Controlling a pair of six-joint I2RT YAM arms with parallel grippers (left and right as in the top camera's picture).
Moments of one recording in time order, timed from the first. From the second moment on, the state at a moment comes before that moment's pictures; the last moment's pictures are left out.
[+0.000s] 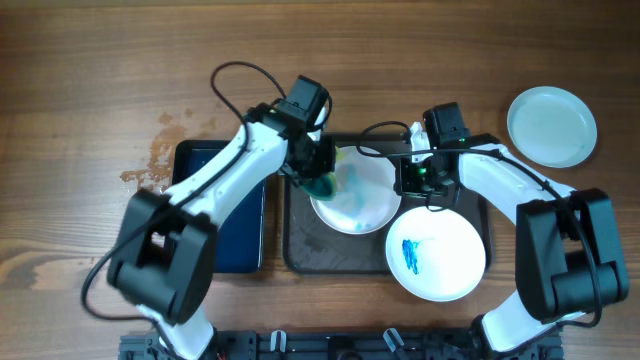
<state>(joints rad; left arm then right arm) -0.50 1.84 1.33 -0.80 0.23 -0.49 0.21 1.78 0.95 -0.55 -0.35 0.21</state>
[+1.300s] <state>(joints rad) -0.24 1.80 1.33 -1.08 -0.02 -0.53 0.66 1.36 1.13 -0.77 0.95 -0.21</state>
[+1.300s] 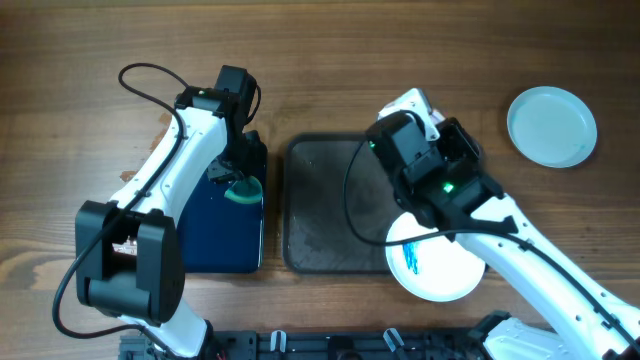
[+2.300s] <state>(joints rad) -0.24 1.80 1.33 -1.08 -0.01 -0.53 0.82 1.41 1.14 -0.34 1.28 -0.78</state>
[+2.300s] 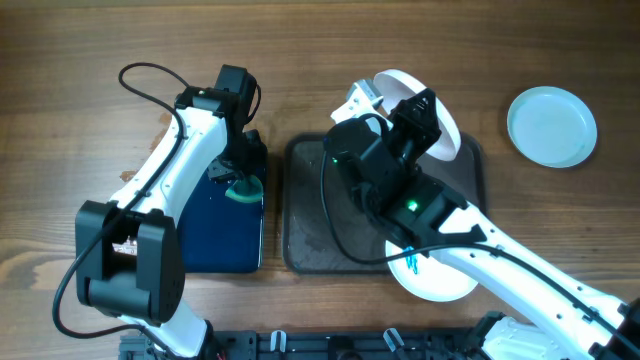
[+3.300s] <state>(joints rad) -0.24 1.80 1.33 -1.10 -0.01 -0.53 0.54 1.42 1.17 -0.91 0.87 0.33</state>
